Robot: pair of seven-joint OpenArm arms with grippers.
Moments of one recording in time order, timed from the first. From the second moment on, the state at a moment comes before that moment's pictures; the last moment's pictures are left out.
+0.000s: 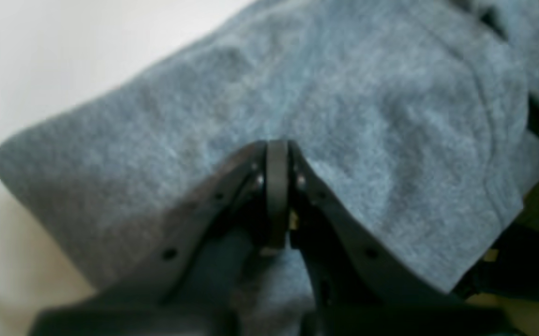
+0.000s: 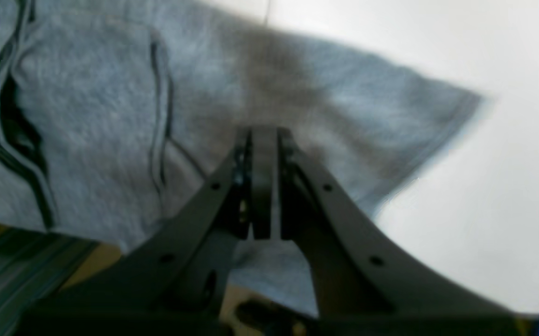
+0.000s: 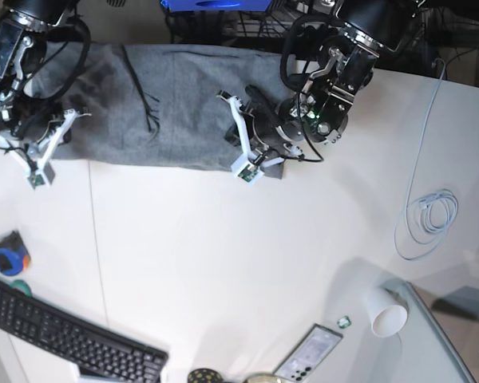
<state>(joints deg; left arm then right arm) 3.5 -11.9 26.1 82.8 -17.9 -17.6 42.7 -8.5 0.5 29.3 95.1 8.1 39.2 -69.8</state>
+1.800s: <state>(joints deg) 10.6 -17.5 -9.1 85.7 -17.8 -27.5 35.8 6.2 9.2 56.1 69.1 9.6 40.2 -68.8</state>
